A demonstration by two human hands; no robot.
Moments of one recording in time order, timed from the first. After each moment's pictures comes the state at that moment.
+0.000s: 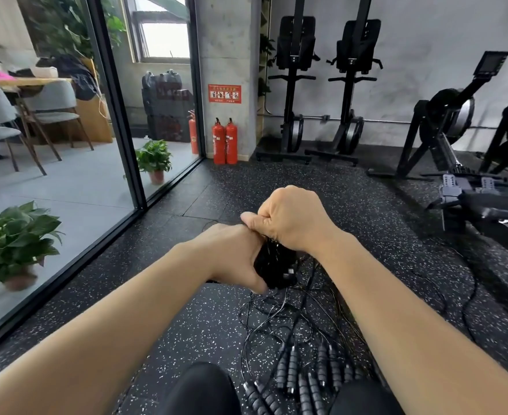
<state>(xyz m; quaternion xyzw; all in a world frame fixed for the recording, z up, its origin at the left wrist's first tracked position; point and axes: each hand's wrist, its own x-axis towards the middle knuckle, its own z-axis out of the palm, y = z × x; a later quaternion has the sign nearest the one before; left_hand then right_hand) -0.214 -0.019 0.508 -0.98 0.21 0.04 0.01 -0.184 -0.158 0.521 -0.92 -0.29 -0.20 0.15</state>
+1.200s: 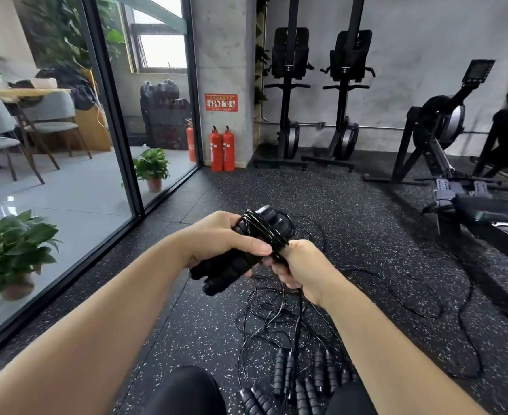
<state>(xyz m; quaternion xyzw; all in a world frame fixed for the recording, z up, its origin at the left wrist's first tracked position) -0.212 -0.009 0.518 -0.82 0.13 0.17 -0.53 -0.207 -0.182 0.458 -0.75 -0.05 0.12 0.65</state>
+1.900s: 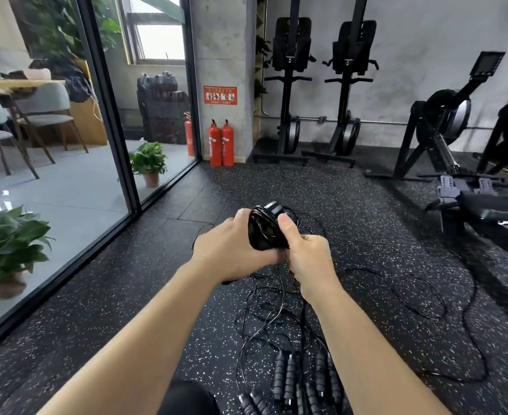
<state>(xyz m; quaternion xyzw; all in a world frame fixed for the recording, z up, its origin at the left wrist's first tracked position) -0.175 -0.033 0.475 -0.97 0.06 -0.07 -0.22 -0.173 -0.171 0.447 -0.72 0.06 -0.08 0.69</state>
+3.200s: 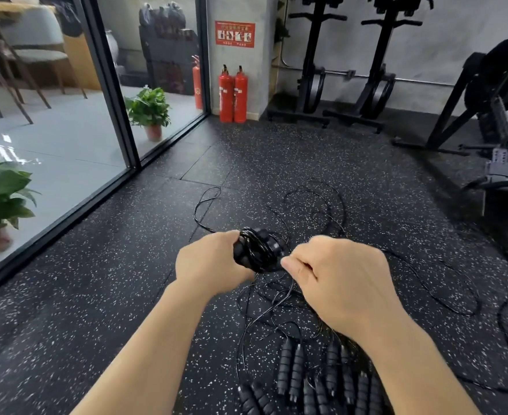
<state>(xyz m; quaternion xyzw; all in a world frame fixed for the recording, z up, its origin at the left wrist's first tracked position) -0.081 0.004 0.349 -0.98 -0.02 -0.01 -0.17 -0.132 -0.178 0.408 -0.97 -0.18 -0.14 0.07</state>
